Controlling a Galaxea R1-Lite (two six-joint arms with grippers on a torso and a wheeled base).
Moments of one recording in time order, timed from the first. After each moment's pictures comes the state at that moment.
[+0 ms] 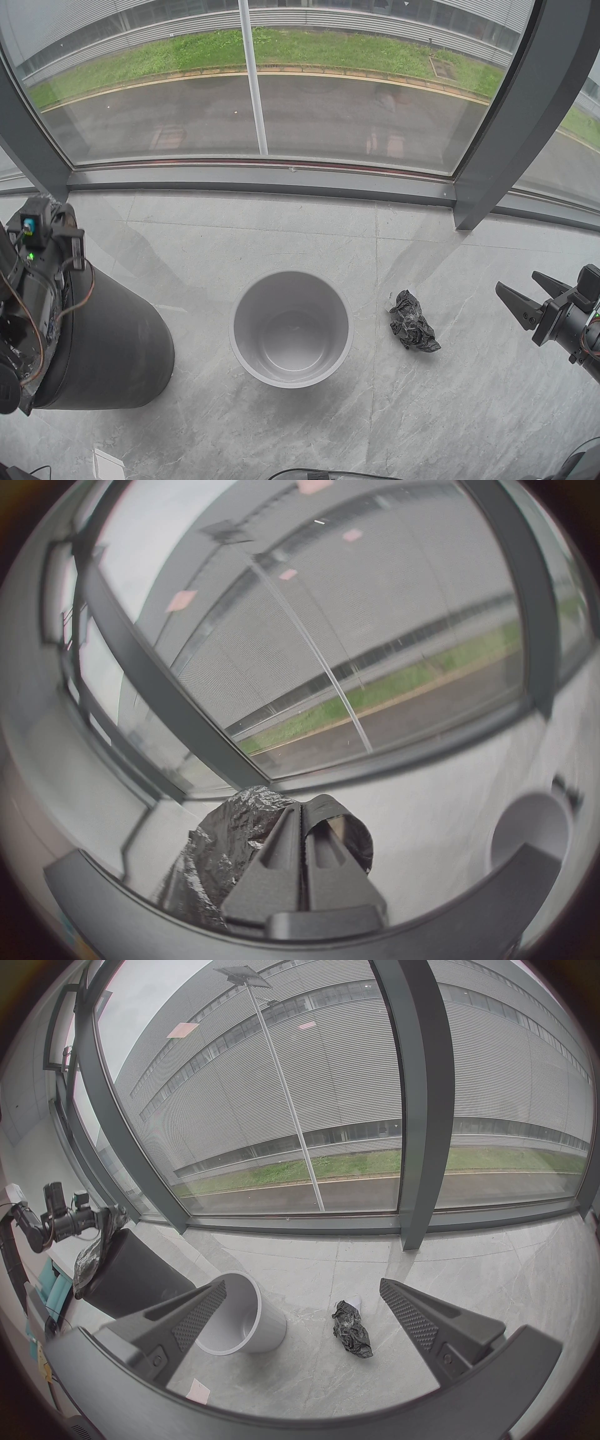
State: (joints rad) left arm -0.32 1.36 -0.53 -1.01 0.68 0.48; right arm 0.30 1.19 -0.23 -0.89 -0.01 0.14
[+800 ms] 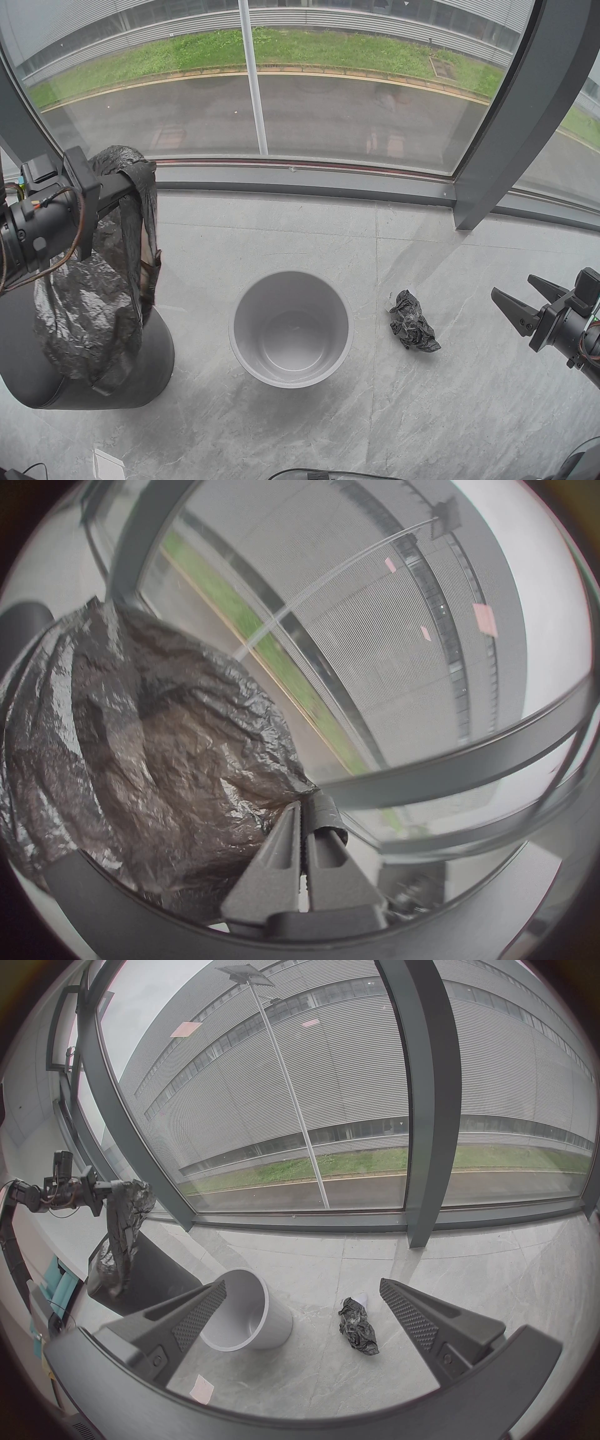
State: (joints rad) left arm -0.35 1.28 -0.93 -0.29 -0.17 -0.85; right arm 0.33 1.20 -0.22 -0.89 -0.01 0.14
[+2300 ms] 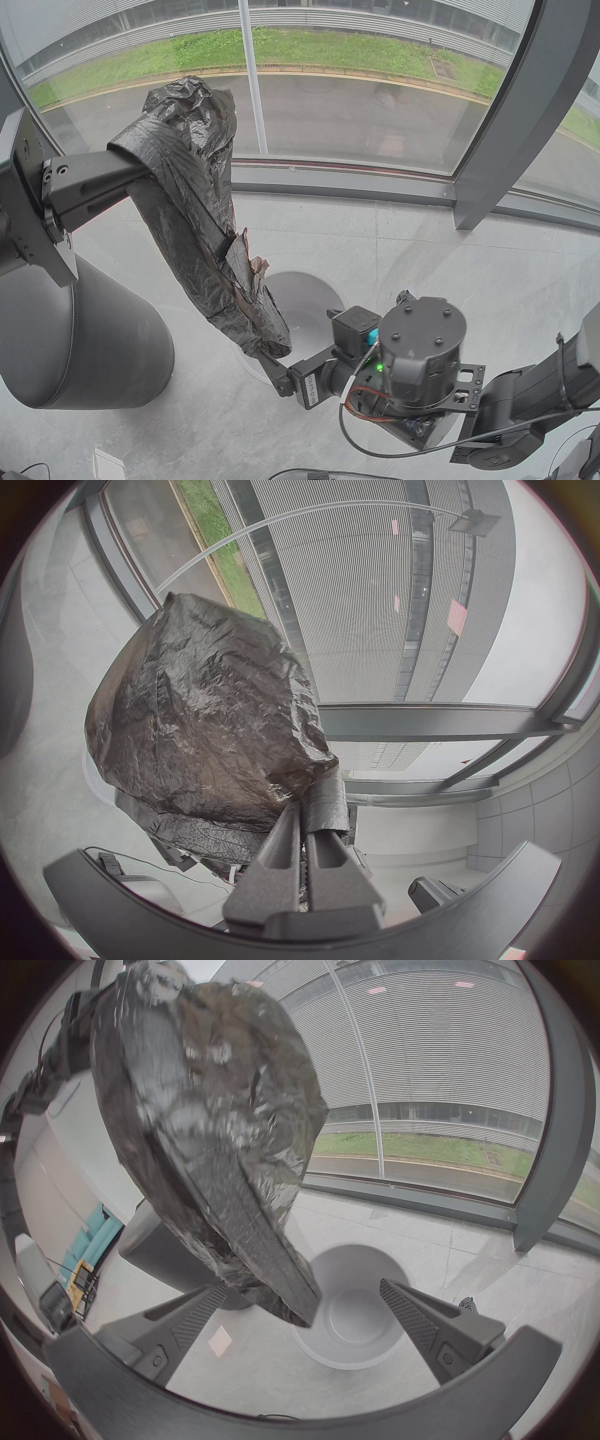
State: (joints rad) left arm -0.57 1.15 -1.02 -0.14 -0.45 -1.05; right arm 1.03 1.88 -0.76 -0.89 -0.39 0.11
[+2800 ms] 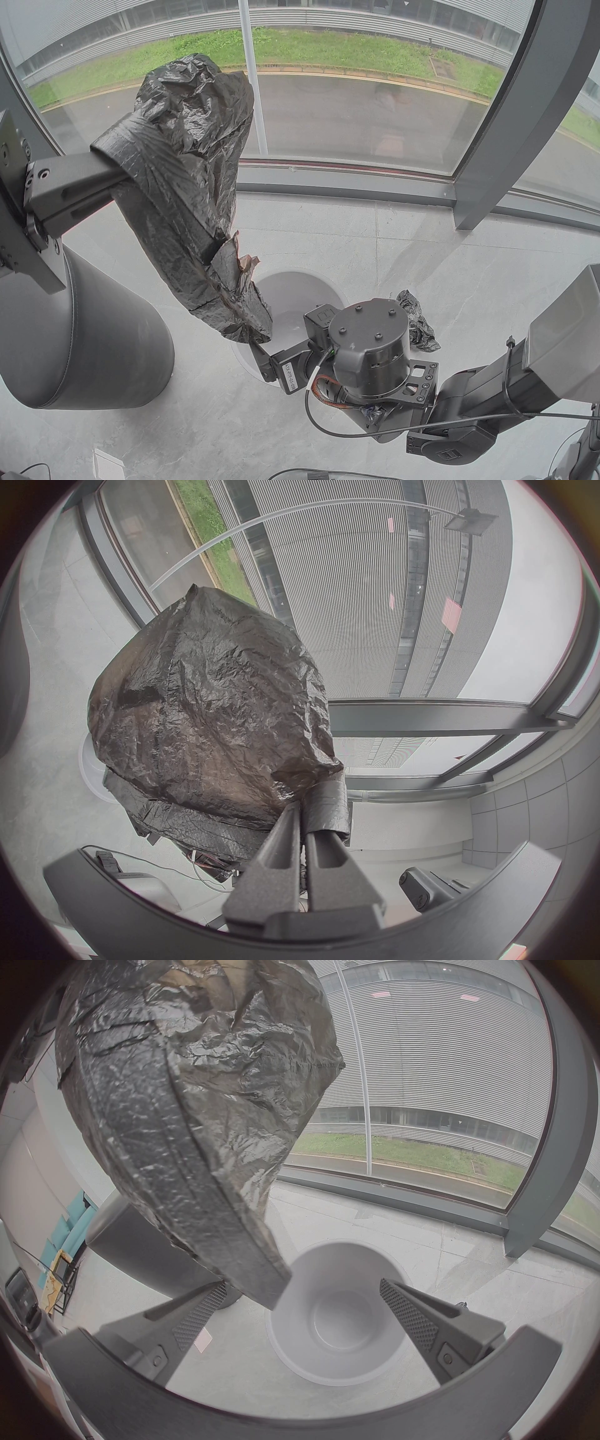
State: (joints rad) left arm -0.60 1.12 -1.01 -0.13 -0.46 -1.05; right arm 1.00 2.03 -0.88 -0.89 -0.45 0.06
